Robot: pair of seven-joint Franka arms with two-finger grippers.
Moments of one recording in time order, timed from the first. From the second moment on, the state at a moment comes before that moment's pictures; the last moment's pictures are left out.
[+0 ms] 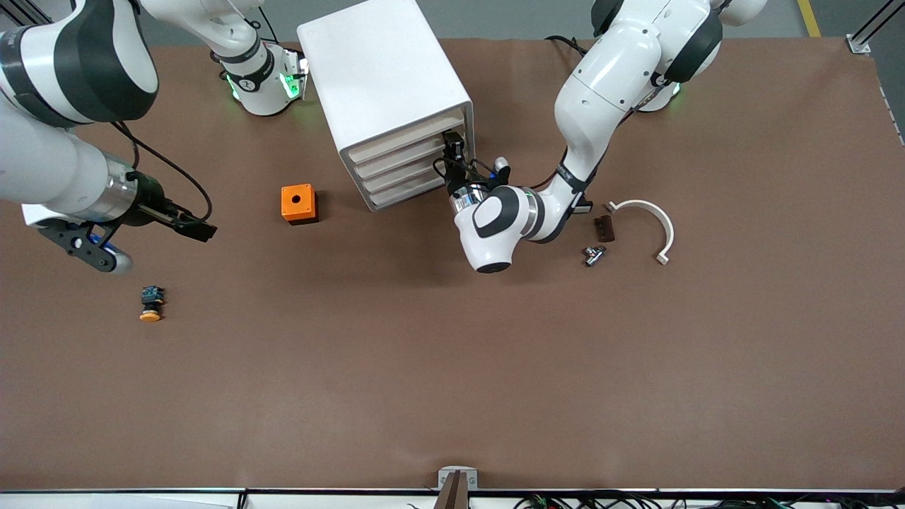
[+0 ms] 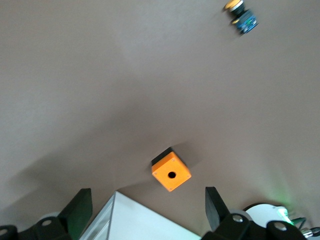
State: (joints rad) left arm -0.63 0.95 -0.13 -1.39 -1.01 1.30 -2.18; right arm 0.22 0.16 -0.08 -1.57 0.09 1.53 0.68
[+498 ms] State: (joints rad) left arm -0.63 0.95 -0.12 -1.39 -1.01 1.30 -2.18; right arm 0.33 0.16 -0.07 -1.60 0.11 1.60 0.89
